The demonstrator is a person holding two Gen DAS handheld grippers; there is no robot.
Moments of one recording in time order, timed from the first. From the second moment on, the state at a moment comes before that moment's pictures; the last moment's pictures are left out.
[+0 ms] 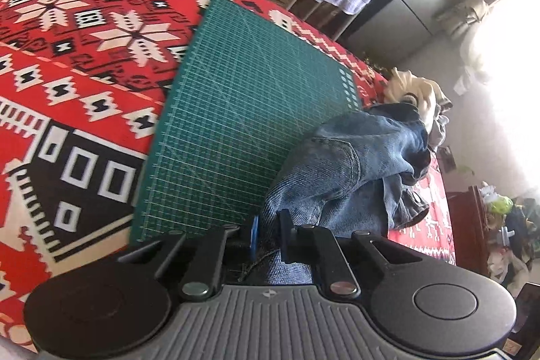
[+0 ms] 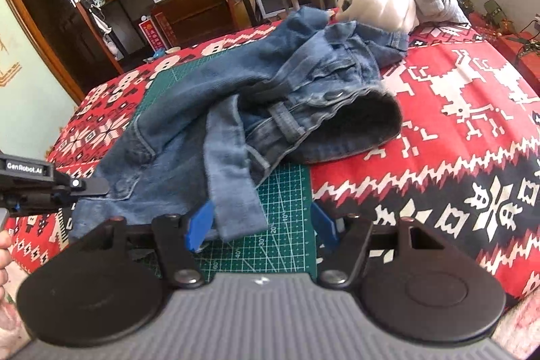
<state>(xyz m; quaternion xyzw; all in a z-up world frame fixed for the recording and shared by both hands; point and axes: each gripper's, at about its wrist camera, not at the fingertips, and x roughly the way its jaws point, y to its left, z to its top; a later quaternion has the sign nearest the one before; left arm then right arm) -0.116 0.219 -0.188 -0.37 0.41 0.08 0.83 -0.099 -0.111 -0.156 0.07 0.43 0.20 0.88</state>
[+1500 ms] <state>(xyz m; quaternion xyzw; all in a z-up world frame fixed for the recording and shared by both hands) -0.122 0.217 -0.183 -0.37 0.42 0.04 0.83 -0.017 -0.043 -0.116 0.07 0.36 0.28 0.89</state>
